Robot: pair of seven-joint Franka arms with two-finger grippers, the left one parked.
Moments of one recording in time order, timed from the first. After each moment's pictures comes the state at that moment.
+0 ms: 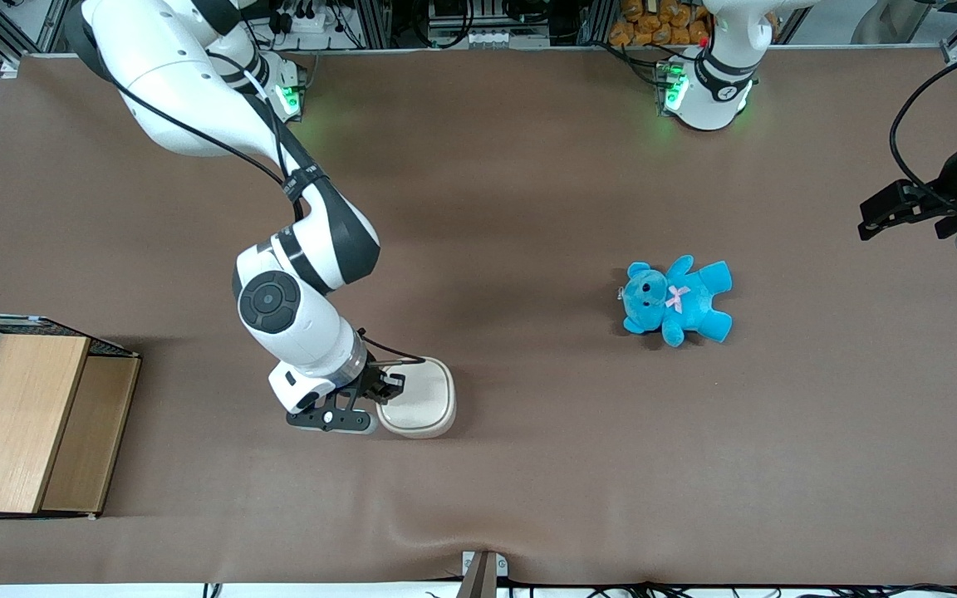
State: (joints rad) arm 0.29 0.78 0.22 -1.23 -0.09 2.20 0.58
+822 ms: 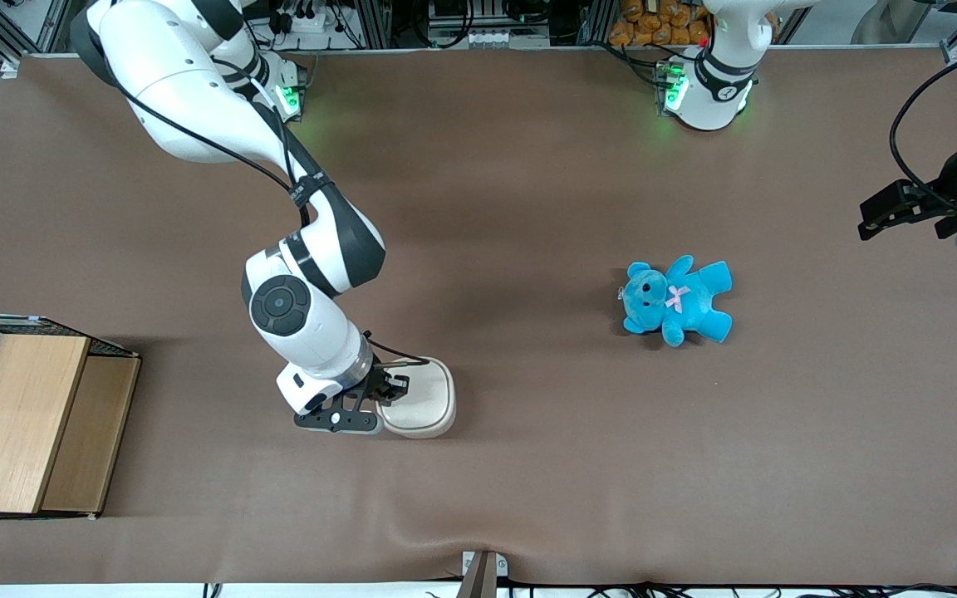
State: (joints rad) arm 0.30 0.80 0.22 -1.23 -0.11 2.22 0.58
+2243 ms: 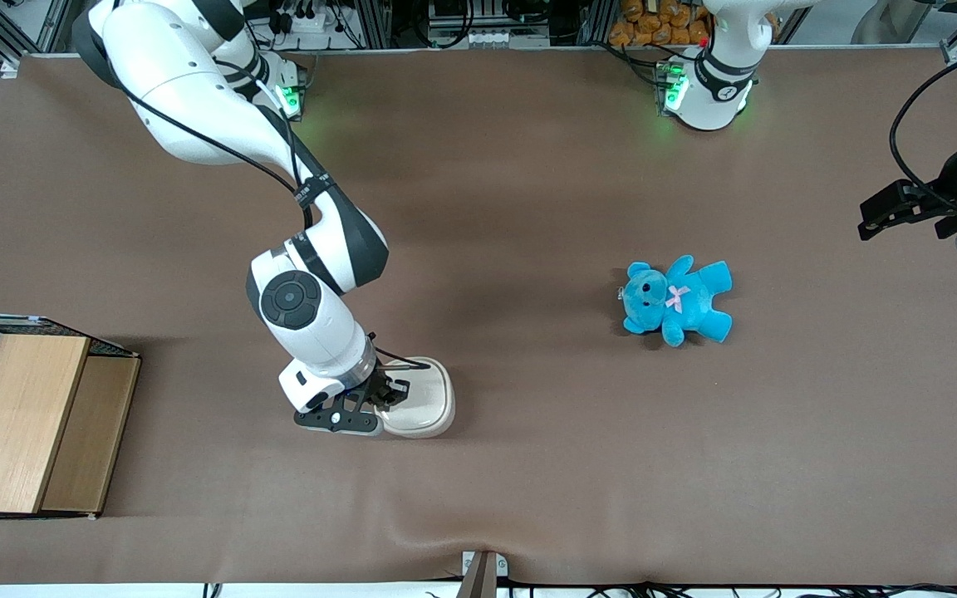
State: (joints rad) arm 0.30 0.81 0.23 -1.23 -0.18 2.23 0.66
